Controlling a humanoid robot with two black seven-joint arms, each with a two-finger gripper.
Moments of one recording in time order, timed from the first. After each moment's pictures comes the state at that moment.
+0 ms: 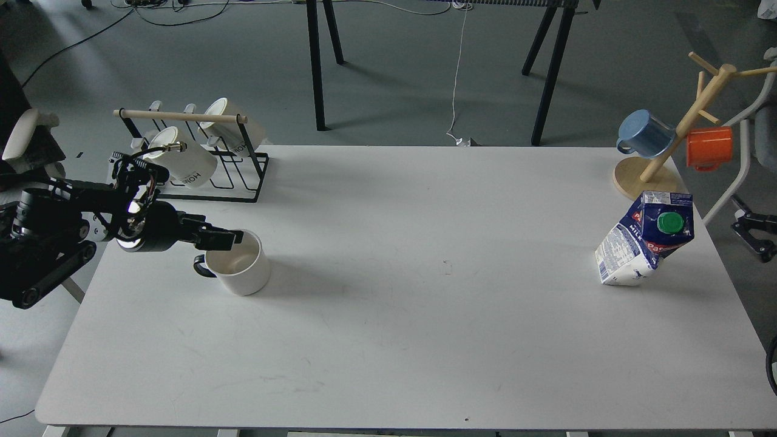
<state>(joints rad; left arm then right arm) -0.77 0.66 -0.39 -0.80 1.90 -0.41 -0.49 0.24 -0.83 0.99 0.93 0.56 0.49 -0.07</state>
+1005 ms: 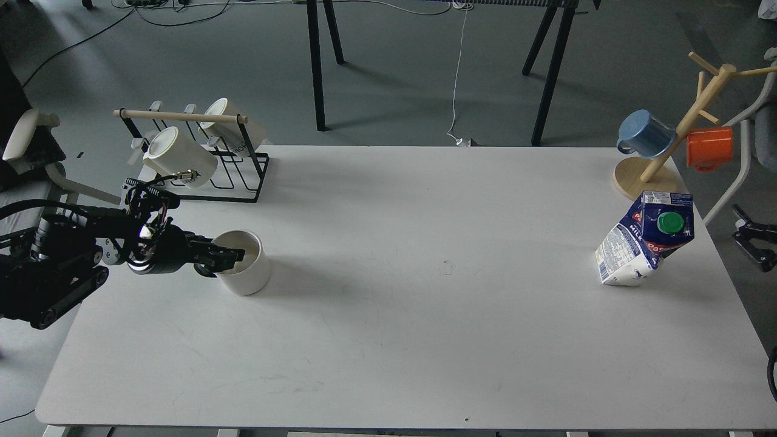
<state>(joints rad) -0.72 0.60 -0.33 -0.75 1.91 -0.24 -0.49 0.21 -0.83 0.99 0.93 0.56 0.49 -0.07</state>
